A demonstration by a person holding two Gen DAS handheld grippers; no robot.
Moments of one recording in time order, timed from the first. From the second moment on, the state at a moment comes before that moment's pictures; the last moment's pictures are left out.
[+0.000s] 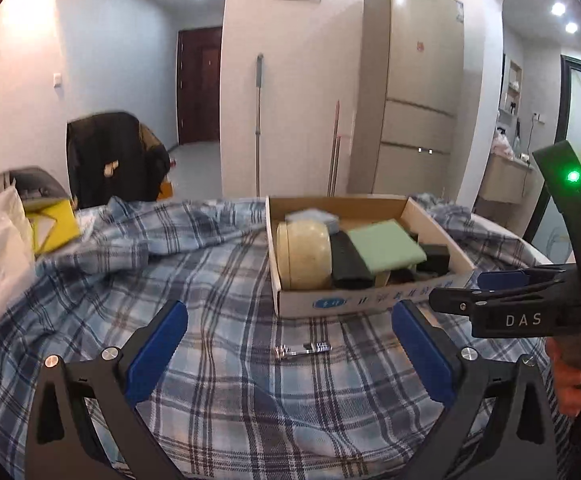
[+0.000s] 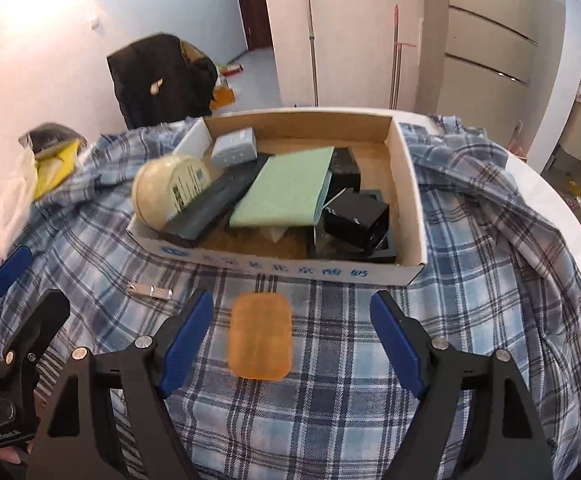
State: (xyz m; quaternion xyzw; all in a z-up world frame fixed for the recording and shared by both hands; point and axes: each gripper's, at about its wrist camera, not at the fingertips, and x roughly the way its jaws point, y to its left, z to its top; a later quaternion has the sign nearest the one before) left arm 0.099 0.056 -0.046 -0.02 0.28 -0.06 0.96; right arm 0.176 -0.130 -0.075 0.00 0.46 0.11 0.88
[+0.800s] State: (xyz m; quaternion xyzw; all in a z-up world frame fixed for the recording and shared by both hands) left arm 0.104 0.070 -0.056 -0.05 0.31 -0.03 0.95; right arm 0.185 -0.107 -0.118 -0.02 0.50 0.15 0.86
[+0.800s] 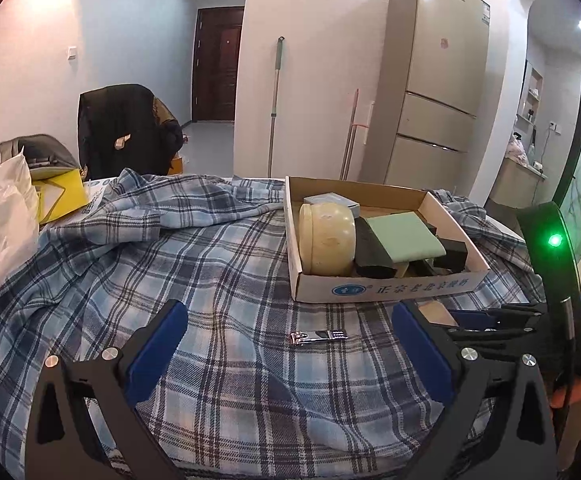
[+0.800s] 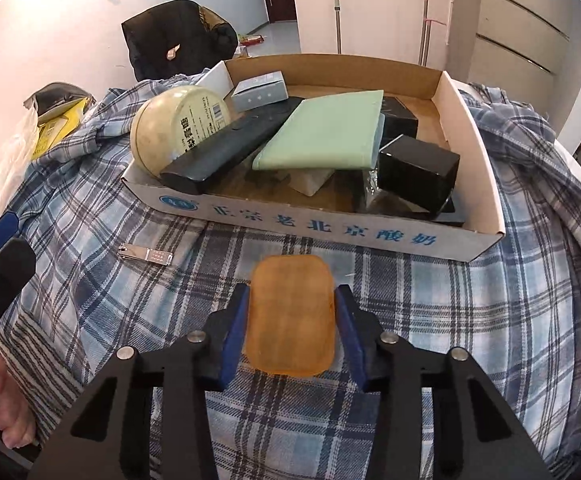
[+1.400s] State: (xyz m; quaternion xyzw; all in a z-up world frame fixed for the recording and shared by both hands) left arm 0.112 0.071 -0.031 -0.03 0.34 -0.02 0.94; right arm 0.149 -0.163 -0.055 0.02 0.39 0.16 0.91
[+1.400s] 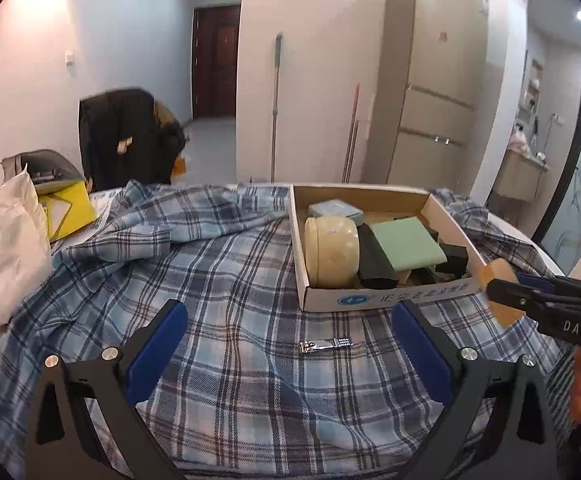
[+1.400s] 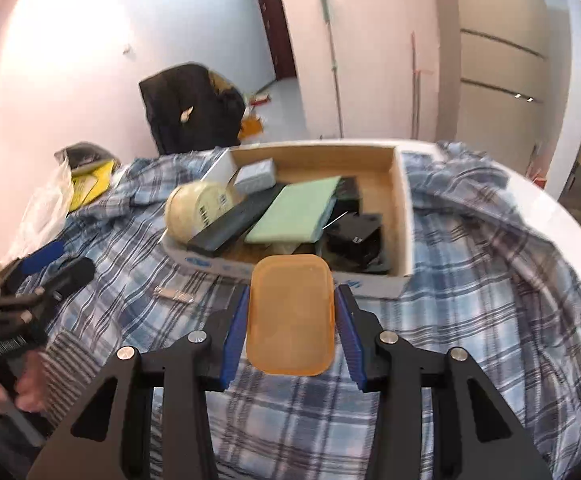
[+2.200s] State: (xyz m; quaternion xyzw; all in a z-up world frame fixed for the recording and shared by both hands) left arm 0.203 0.037 -0.092 -0.02 0.57 -0.03 0.82; right arm 0.153 -0.172 -0.076 0.03 0.41 0.17 0.89
